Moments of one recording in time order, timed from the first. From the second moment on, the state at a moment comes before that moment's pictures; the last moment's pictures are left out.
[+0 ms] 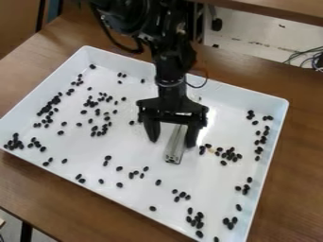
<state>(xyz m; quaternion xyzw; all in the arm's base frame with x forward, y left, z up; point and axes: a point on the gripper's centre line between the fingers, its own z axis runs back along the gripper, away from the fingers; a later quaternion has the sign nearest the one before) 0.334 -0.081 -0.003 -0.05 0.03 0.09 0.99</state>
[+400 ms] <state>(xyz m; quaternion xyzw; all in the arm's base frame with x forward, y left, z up) 0.335 -0.082 -0.002 -0.05 0.03 0.09 0.99</state>
